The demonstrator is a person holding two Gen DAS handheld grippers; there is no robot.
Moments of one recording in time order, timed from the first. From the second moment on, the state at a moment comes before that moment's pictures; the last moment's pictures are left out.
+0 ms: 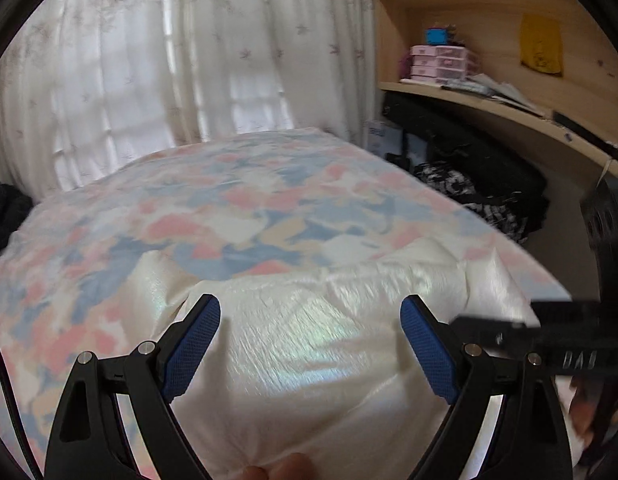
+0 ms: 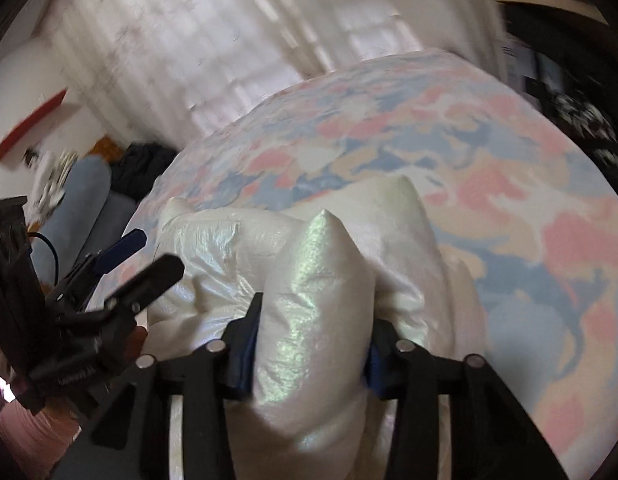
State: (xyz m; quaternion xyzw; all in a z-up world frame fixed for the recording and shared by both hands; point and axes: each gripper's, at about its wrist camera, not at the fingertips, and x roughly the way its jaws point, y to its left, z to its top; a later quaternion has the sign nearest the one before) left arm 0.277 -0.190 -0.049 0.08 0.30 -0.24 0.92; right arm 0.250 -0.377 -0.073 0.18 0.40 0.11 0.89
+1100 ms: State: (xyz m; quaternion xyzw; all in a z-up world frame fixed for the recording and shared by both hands) left arm 0.278 -0.245 -0.112 0.17 0.37 -0.28 0.87; right arm 0.229 -0.421 -0.142 0.28 0.42 0.04 0.87
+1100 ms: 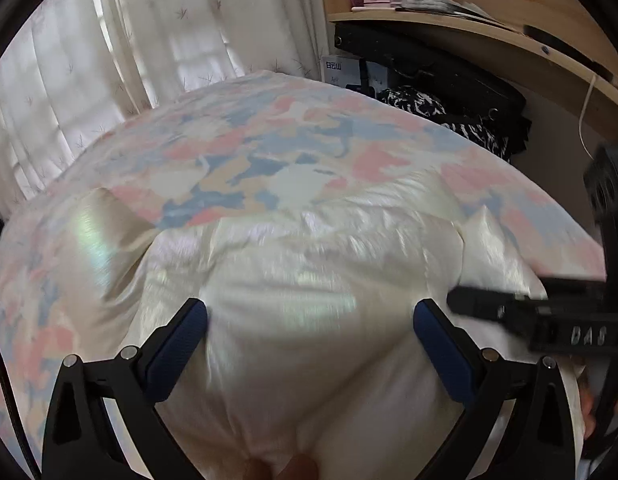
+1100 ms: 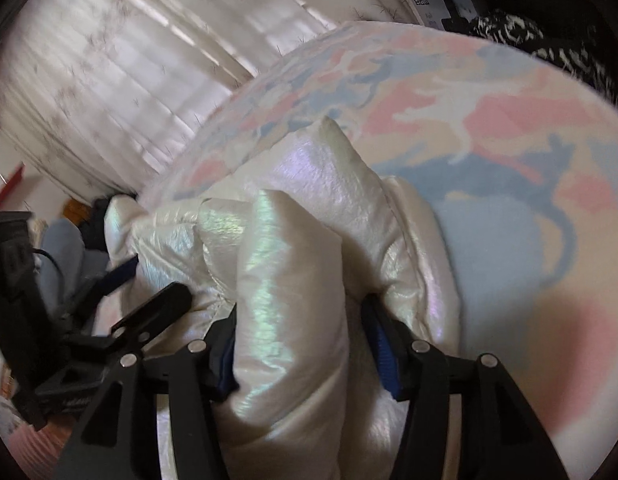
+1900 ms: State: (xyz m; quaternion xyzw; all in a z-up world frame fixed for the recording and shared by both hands) left arm 0.153 -0.130 -0.033 0.09 0.45 -0.24 0.86; right arm 0.133 -0.381 -0.021 0.22 0.45 0.03 0.86
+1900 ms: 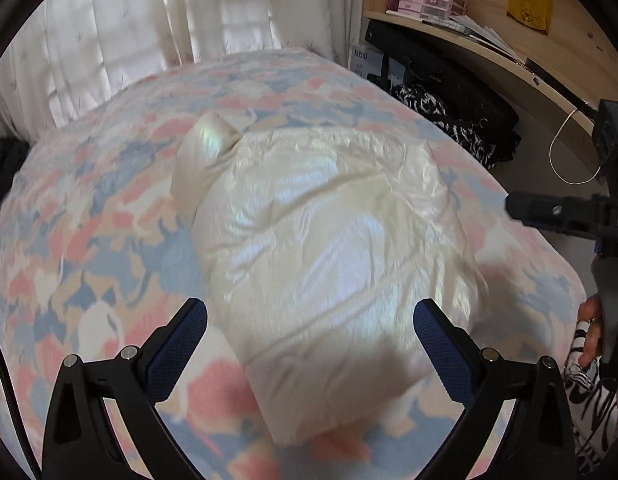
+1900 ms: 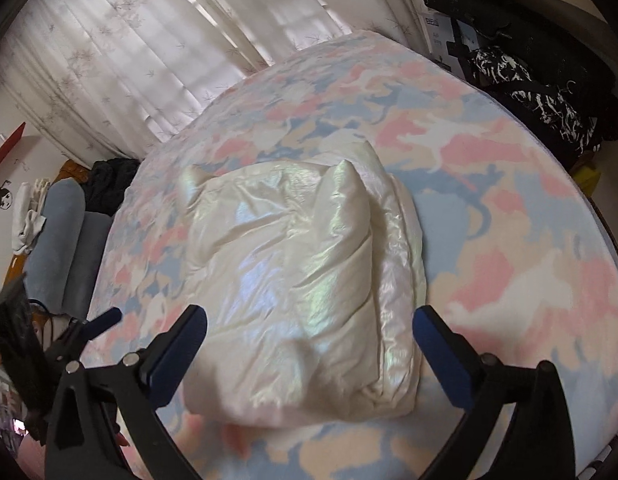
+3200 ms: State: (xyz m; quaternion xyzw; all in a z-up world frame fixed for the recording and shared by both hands) left arm 0.241 -0.073 -0.197 -0.22 0.62 -0.28 0.70; right arm 0.201 -0.406 -0.154 0.29 0.58 0.07 0.75
